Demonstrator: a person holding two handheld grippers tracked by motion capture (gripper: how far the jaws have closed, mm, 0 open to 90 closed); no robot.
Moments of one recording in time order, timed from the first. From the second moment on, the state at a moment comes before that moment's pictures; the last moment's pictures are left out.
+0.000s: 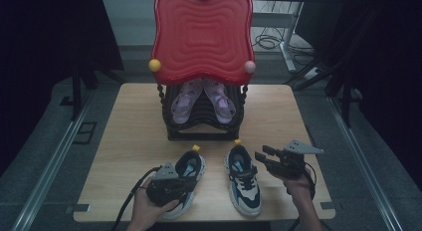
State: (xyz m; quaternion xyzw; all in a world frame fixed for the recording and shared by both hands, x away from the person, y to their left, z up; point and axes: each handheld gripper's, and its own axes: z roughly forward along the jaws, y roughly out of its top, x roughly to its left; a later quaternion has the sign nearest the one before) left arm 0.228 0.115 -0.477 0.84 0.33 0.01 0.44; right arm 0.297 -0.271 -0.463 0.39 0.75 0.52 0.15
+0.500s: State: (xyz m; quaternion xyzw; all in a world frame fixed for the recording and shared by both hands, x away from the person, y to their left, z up) left arm 0.223 0.115 -0.494 0.86 0.33 0.02 0.39; right arm 0.297 -0.272 -0.462 0.39 0.74 0.52 0.15
